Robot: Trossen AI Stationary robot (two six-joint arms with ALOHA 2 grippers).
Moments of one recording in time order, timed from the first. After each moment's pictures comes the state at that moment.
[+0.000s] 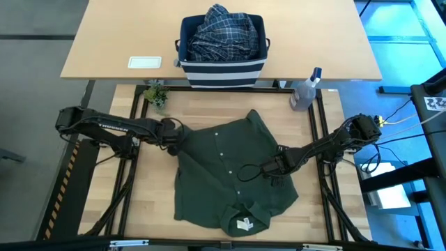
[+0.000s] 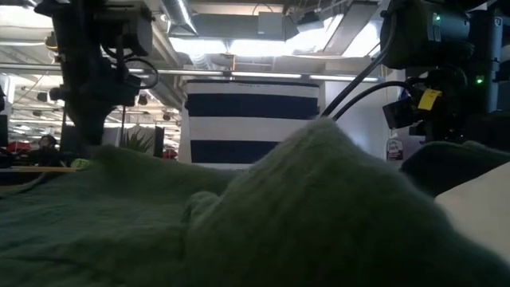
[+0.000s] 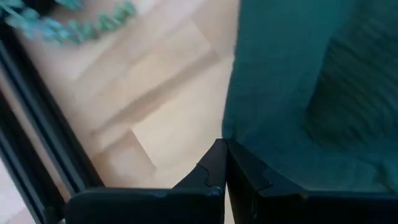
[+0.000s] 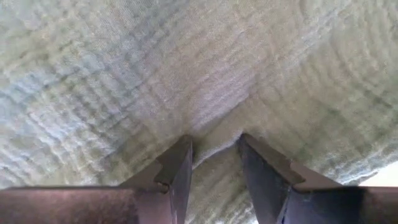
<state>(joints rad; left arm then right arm) 0.03 1.22 0.72 -1.02 -0.41 -0.94 0.33 1.59 0.82 -0.80 0.10 0.52</state>
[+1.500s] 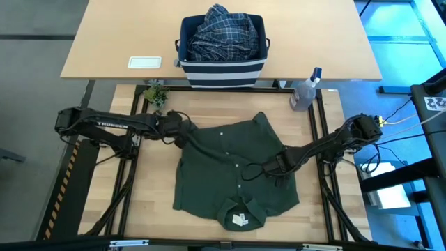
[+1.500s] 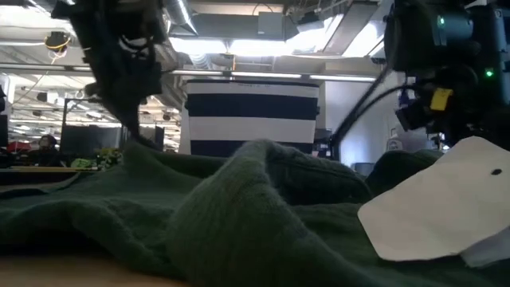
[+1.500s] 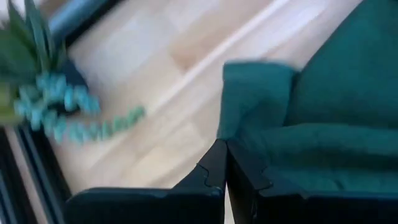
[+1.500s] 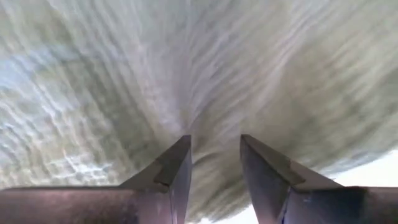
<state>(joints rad) 0.11 1.21 0.76 -0.81 -0.57 -0.68 0.33 1.58 0.86 -0.95 0.03 0.57</state>
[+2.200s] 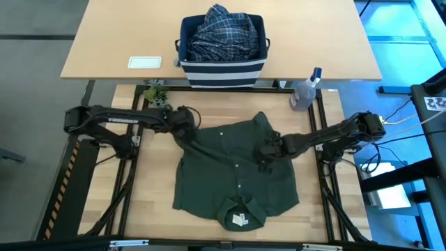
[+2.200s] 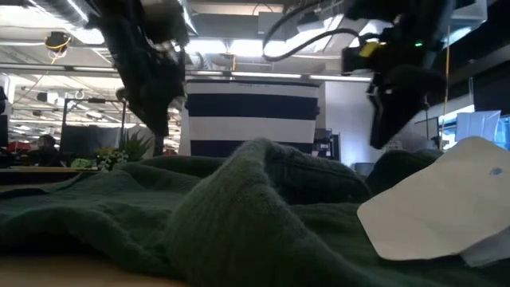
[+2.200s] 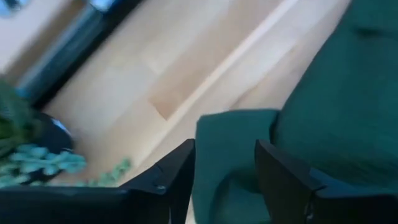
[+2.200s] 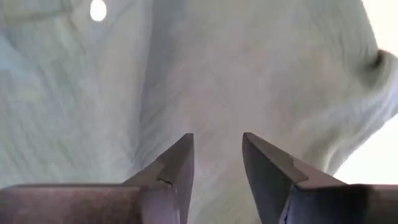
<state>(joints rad) 0.24 1.35 0.82 -0.66 -0.46 -0.44 0.18 1.52 0.98 -0.77 0.29 0.35</state>
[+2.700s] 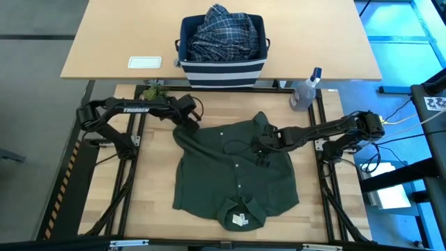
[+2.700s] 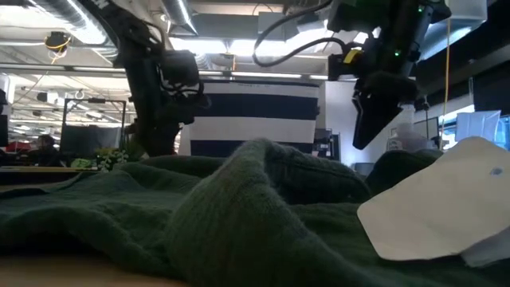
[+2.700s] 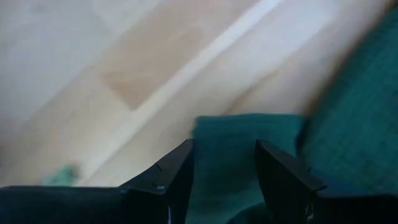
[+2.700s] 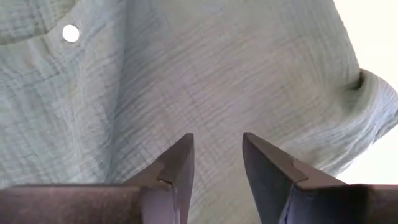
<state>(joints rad) 0.51 1.51 0.82 -0.54 -0.09 -0.36 0.09 1.52 0.98 -0.72 0.26 0.24</state>
